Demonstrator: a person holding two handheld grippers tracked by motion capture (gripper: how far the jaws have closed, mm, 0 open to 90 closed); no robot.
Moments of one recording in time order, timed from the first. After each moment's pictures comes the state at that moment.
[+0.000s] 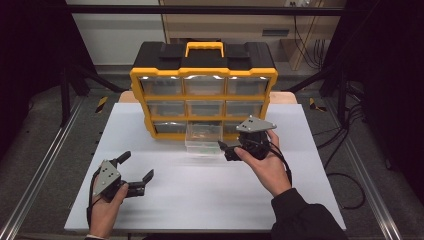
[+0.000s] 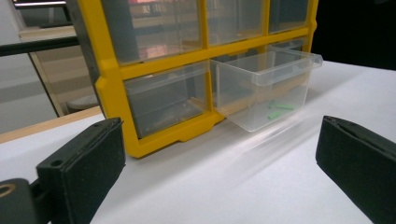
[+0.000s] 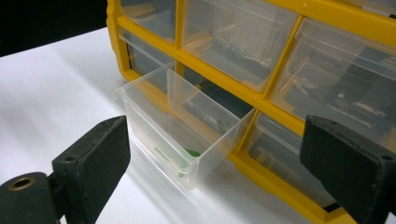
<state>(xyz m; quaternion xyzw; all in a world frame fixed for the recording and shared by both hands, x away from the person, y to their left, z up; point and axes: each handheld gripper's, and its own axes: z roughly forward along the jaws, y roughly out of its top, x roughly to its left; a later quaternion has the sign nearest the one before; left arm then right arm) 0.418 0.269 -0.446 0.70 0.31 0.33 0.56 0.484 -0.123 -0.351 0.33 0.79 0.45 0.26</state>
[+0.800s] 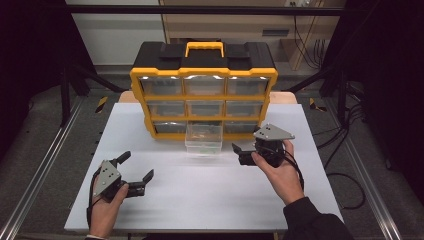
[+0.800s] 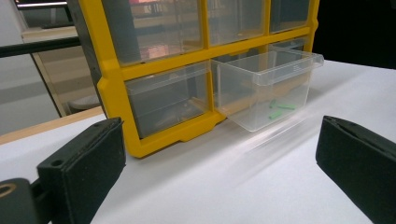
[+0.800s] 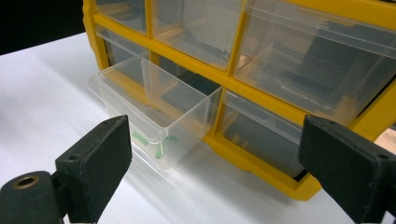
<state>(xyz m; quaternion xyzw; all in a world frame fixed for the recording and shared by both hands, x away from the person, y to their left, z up) 0.417 0.270 -0.445 0.69 0.31 0.33 0.56 0.471 -0.158 -0.364 0.36 0.76 0.46 0.28</state>
